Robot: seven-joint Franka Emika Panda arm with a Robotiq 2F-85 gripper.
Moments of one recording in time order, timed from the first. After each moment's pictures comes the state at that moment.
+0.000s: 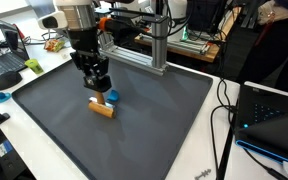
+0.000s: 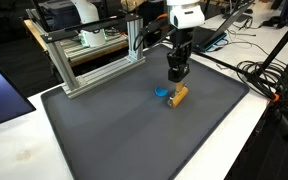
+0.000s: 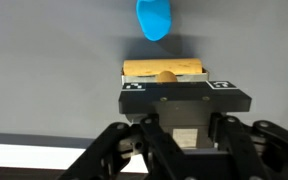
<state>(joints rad) -0.02 0.48 0.04 -1.77 0.03 2.45 -0.13</state>
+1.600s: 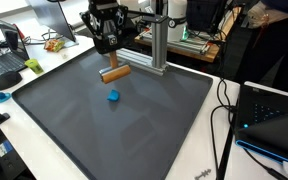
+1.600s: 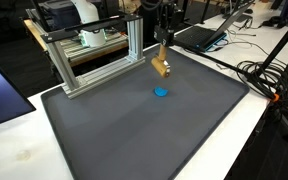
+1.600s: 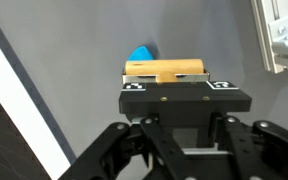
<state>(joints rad) -0.03 0.16 0.10 -1.94 -0.11 2.14 -1.07</state>
